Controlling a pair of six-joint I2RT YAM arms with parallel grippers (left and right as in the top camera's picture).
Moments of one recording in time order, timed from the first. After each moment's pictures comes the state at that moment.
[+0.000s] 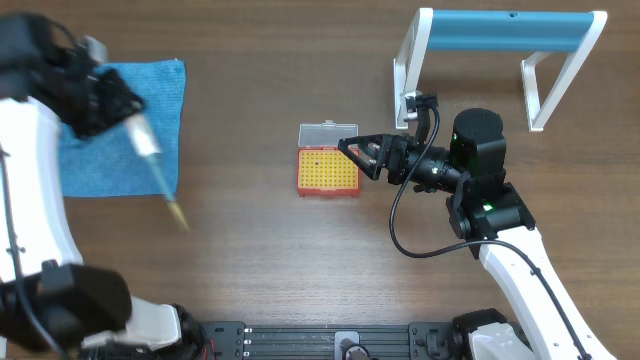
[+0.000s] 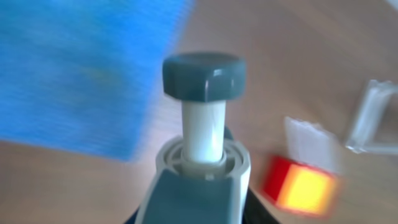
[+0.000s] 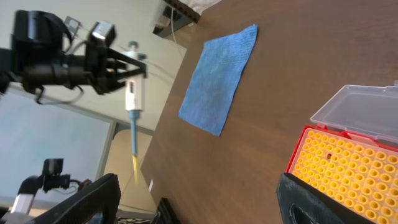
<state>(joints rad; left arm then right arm) 0.35 1.68 1.74 -1.31 0.30 -0.14 0.22 1.15 0.75 0.00 -0.88 0.70</state>
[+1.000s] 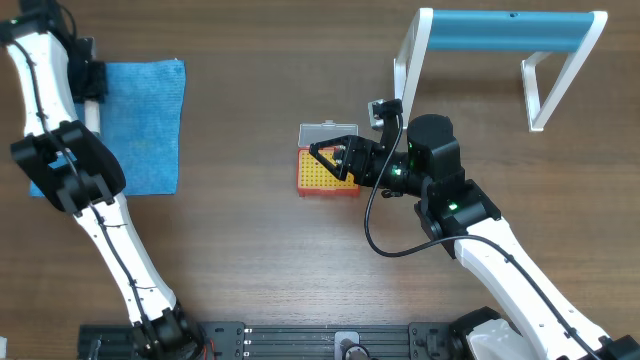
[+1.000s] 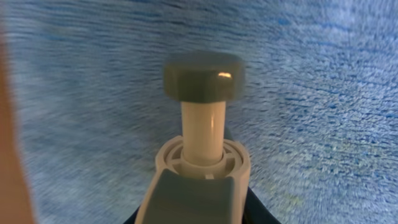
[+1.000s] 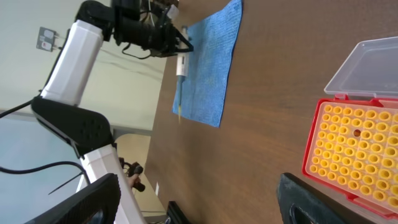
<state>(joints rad) 0.43 2.63 2.52 -1.33 -0.09 0.24 0.40 1.24 0.75 0.05 -0.70 0.88</state>
